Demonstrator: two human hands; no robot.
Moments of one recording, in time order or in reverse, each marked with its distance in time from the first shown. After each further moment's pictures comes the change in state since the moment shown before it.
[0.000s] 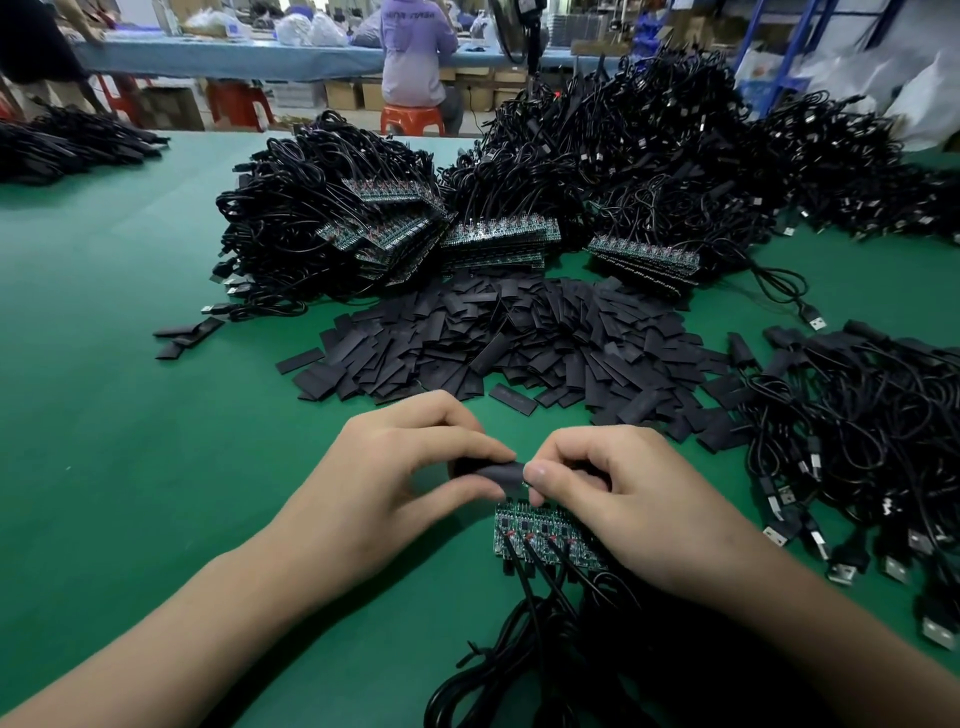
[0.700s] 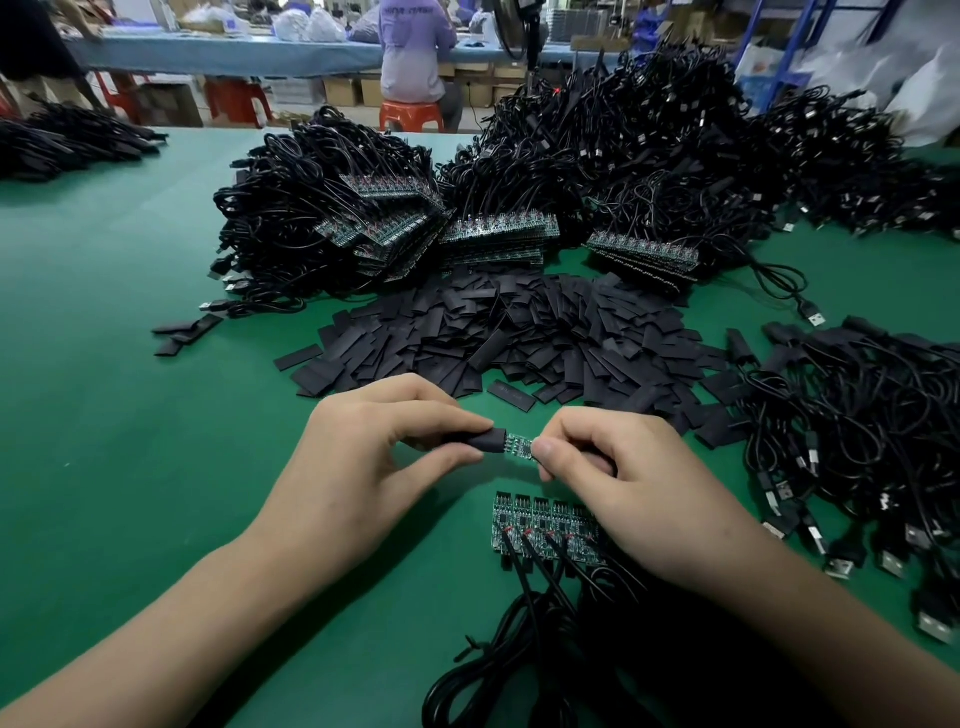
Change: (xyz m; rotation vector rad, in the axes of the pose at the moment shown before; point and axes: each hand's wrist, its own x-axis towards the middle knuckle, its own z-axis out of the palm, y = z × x) left_hand 0.000 -0.002 -0.004 -0.019 0.128 -0.089; right_hand 0.002 -0.002 -0.001 -0.042 0.086 -0.010
